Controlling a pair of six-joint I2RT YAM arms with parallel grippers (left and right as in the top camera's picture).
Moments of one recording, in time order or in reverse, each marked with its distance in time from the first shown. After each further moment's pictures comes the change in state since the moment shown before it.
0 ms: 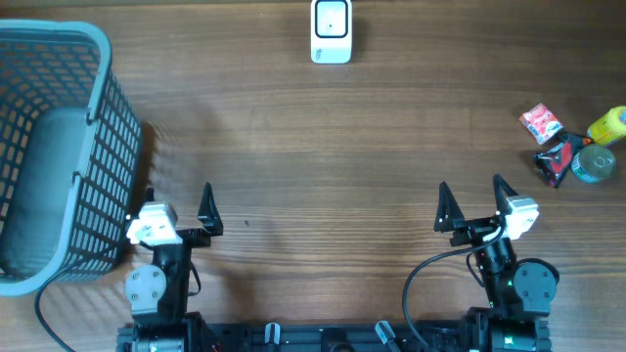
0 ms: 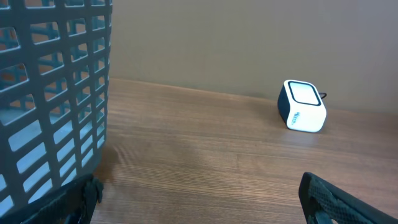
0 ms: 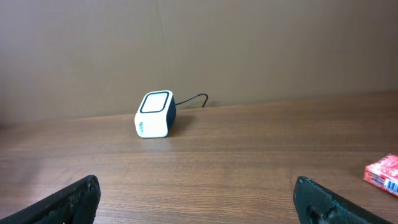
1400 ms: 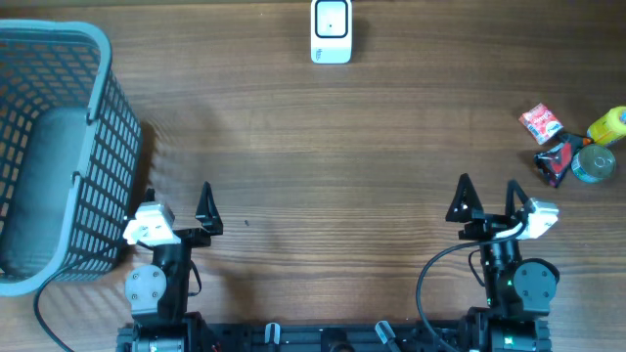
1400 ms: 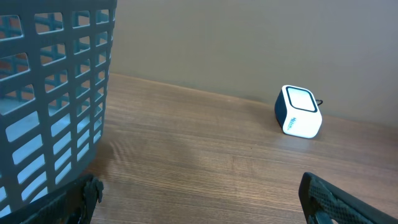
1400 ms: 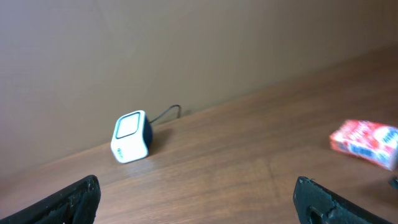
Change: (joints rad) left arm 0.000 0.000 0.000 0.000 -0.003 -0.055; right arm 0.000 -0.003 0.000 -0.014 0.184 0.194
